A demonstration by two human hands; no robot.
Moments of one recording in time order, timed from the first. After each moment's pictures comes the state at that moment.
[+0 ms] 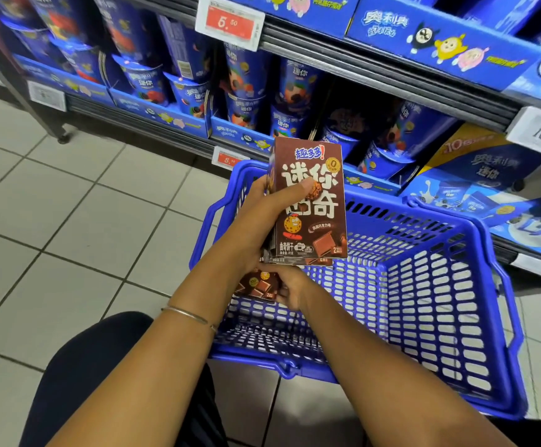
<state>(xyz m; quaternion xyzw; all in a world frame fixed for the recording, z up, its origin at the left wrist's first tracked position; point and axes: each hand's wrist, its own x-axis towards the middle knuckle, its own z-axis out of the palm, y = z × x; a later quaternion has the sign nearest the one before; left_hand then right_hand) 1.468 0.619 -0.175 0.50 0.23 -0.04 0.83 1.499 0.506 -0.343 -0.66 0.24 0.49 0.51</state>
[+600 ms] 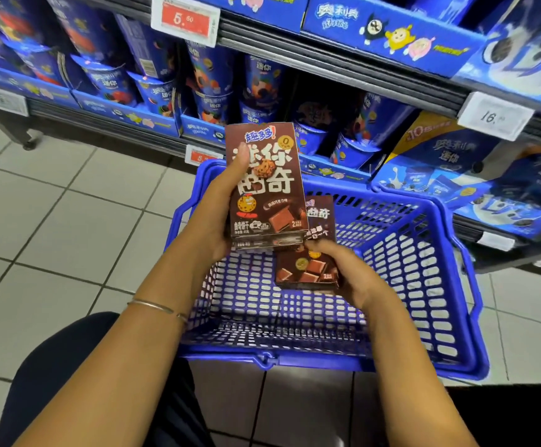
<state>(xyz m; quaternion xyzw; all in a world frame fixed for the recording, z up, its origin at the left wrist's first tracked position) 1.467 0.627 -0.175 0.45 0.20 -0.06 0.87 1.516 0.398 -0.235 -0.69 0.13 0.42 0.58</state>
